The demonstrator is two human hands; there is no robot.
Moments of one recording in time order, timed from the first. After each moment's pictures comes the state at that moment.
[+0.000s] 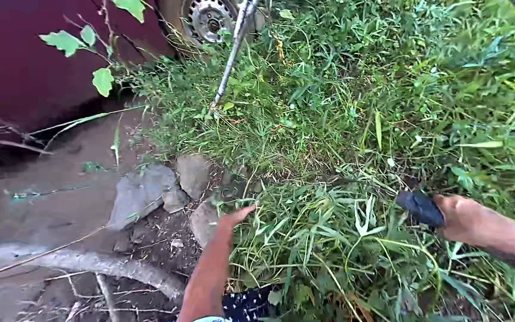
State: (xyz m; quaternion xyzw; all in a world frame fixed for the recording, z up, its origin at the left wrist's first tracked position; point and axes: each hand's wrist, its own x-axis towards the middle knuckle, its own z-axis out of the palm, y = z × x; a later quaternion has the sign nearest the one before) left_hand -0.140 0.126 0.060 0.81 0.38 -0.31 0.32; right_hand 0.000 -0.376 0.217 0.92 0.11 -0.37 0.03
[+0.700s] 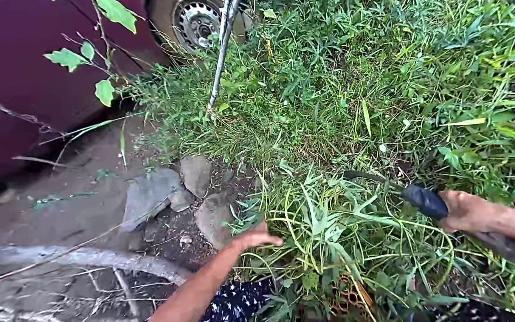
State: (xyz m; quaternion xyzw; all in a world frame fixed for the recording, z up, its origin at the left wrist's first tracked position) left_hand -0.194 0.030 0.108 0.82 0.23 -0.33 0.42; right_hand -0.008 -0.431 0.181 0.90 0.09 -0.42 -0.05
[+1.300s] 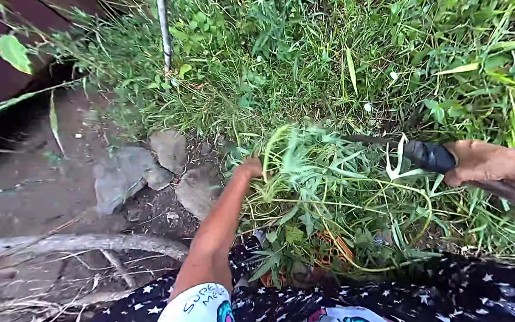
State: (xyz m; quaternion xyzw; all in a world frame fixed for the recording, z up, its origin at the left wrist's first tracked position) left_hand -0.074 0.008 0.089 0.89 0.24 -0.37 0.12; right_hand 0.005 -0.472 0.187 0.91 0.07 -0.39 -0.07
